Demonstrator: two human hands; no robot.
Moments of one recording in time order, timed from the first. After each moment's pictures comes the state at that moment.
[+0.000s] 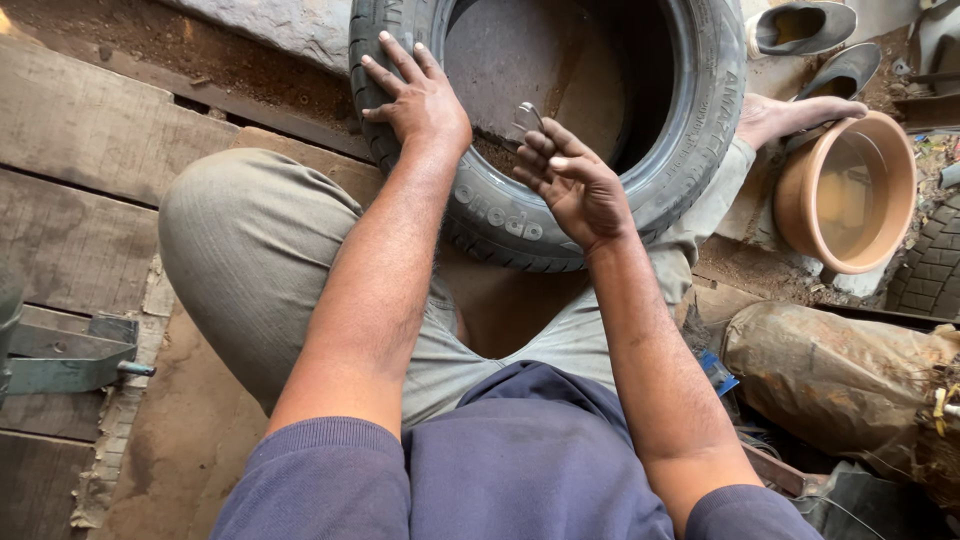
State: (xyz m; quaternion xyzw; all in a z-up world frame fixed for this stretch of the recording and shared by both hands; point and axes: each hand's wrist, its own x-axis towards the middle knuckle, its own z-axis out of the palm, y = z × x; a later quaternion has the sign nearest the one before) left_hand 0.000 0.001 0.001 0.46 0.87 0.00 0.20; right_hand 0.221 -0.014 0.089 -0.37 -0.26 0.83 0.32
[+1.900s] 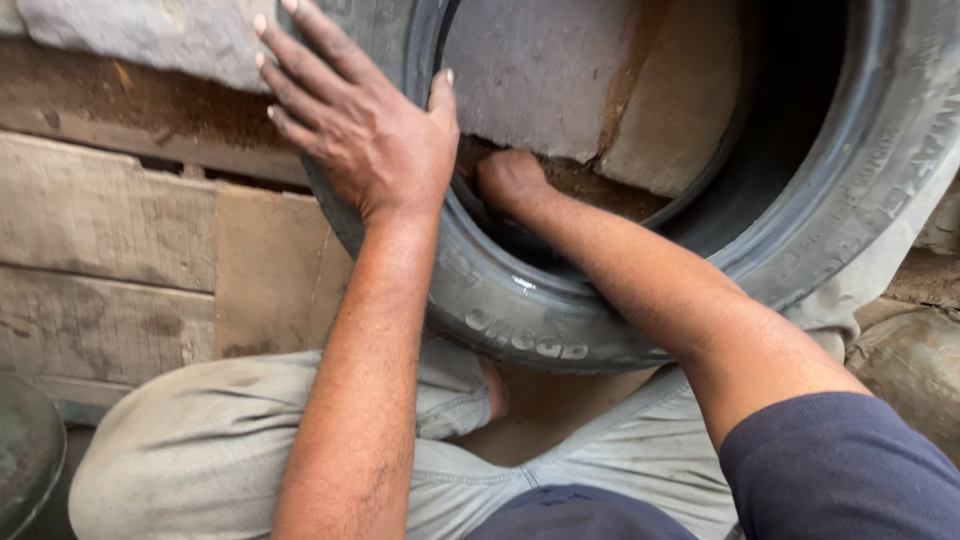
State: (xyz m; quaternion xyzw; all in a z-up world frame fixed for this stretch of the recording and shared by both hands) left_hand -0.041 0.058 -0.041 0.41 0.91 0.07 -0.01; right_hand 0.120 0.090 -0.222 -0.31 -0.84 0.26 -0.36
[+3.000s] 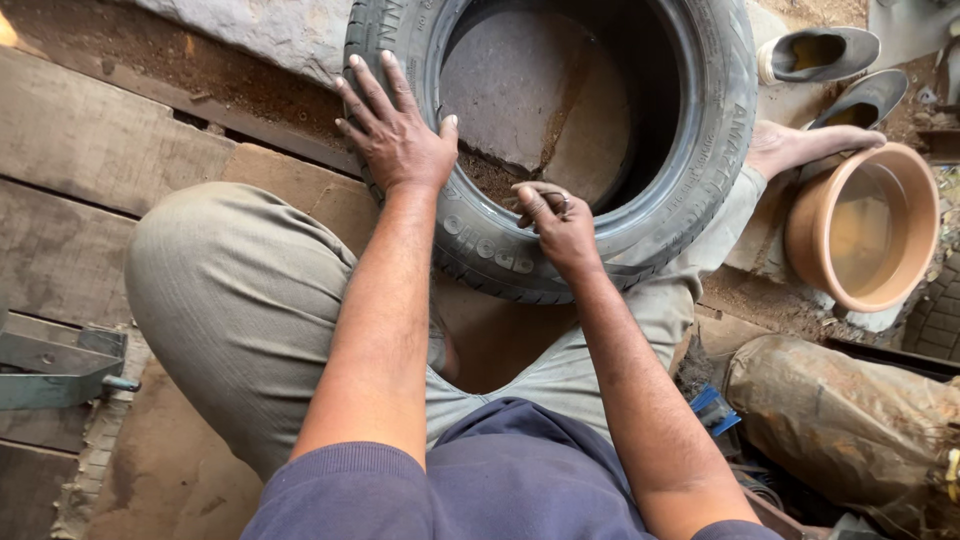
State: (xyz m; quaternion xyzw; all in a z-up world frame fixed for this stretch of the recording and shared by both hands) left_hand -0.004 -0.014 -0.033 0.40 0.91 0.08 0.07; right_hand 0.241 -0.004 0.008 -0.48 -0.58 0.61 0.23
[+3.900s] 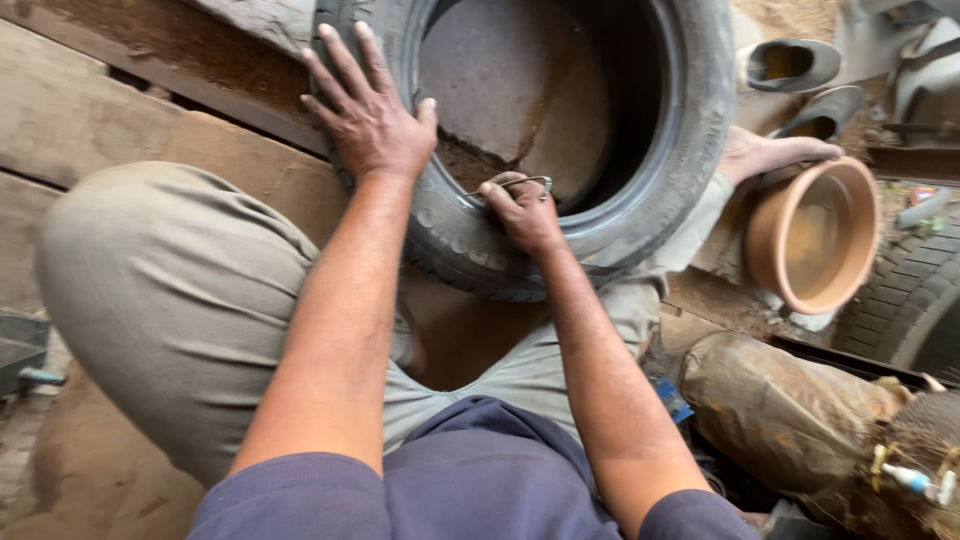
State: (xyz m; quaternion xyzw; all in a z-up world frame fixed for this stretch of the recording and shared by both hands) left_hand 0.000 -0.016 -0.036 0.40 0.91 0.11 0.03; right_hand 0.233 0.018 -0.020 -0.47 -0.75 0.46 0.10
